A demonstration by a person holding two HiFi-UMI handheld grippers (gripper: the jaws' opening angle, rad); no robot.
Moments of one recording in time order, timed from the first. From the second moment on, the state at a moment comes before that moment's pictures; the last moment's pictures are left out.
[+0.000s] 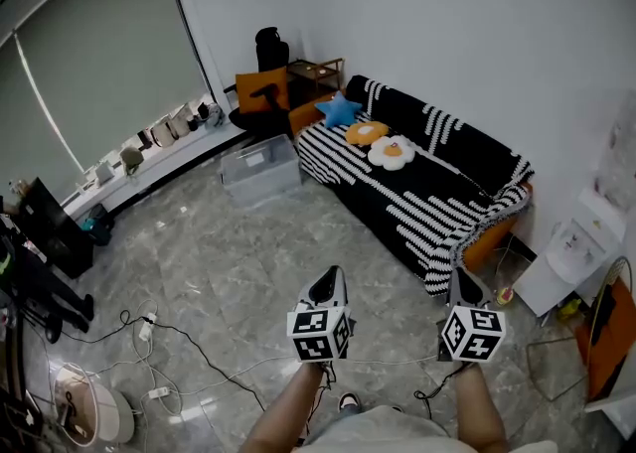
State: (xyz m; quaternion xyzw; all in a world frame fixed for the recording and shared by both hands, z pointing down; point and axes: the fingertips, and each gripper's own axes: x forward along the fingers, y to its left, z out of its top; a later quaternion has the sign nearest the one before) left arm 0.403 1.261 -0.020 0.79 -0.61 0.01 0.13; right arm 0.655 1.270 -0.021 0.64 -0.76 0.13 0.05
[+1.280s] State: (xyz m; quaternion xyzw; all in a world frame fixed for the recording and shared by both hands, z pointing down) left arm 0.293 1.196 0.018 0.79 -0.59 0.02 0.16; right arm 0.582 1.218 -0.003 0.67 -0.73 0.13 0.06
